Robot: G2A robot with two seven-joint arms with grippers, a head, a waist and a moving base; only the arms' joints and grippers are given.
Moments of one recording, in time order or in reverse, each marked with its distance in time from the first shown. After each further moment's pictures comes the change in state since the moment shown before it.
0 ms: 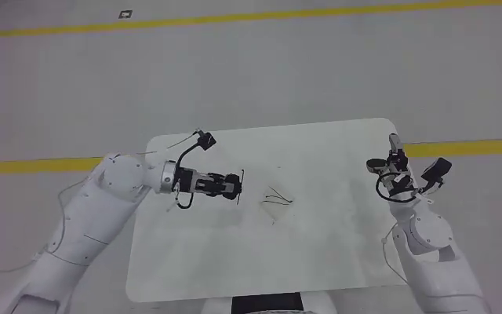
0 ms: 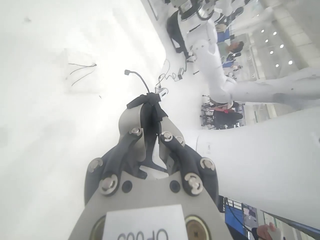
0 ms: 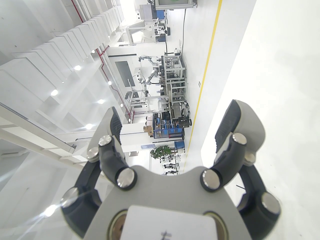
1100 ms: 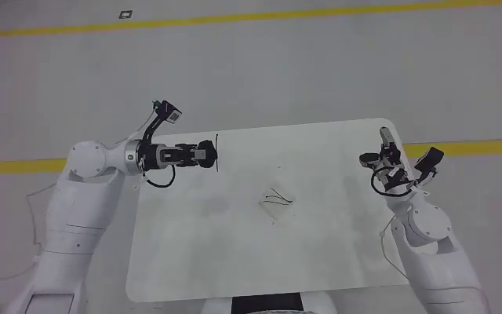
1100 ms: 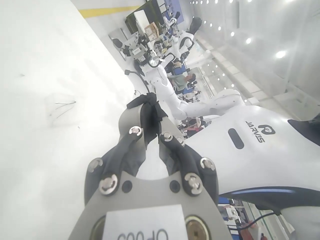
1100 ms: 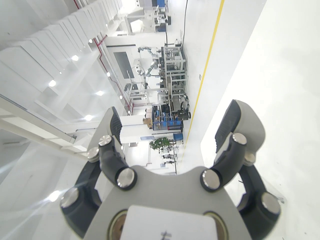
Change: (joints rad) left arm 0.010 -0.133 -0.294 0.147 -0.187 0.000 -0.173; right arm 0.095 0.003 -0.025 0.020 -0.027 0.054 0.119
